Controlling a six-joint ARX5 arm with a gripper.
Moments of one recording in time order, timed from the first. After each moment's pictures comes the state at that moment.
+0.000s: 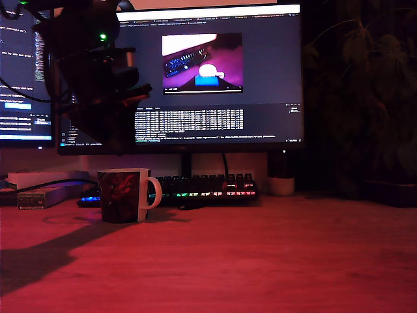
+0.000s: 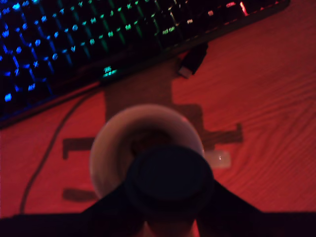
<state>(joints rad) -0.36 1.82 1.49 -0.68 0.13 0.05</state>
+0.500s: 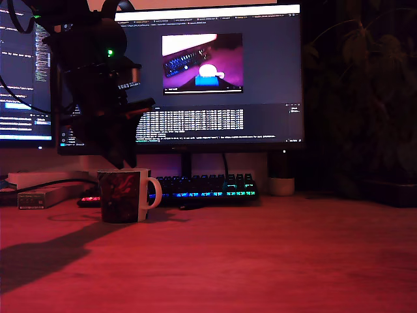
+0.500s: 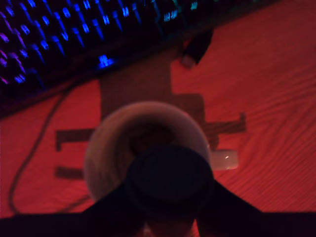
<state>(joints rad) -0.36 1.88 1.53 -0.73 0.12 0.06</state>
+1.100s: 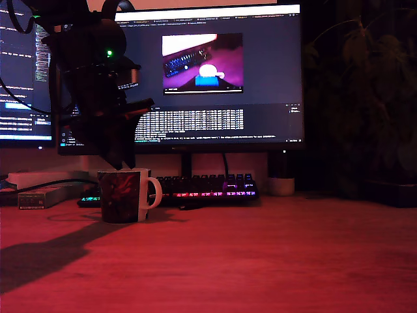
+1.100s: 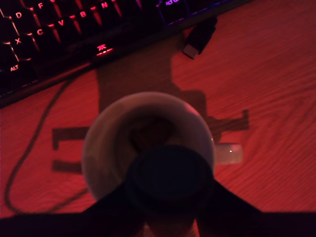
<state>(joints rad) -0.36 1.88 1.53 -0.73 0.12 0.06</state>
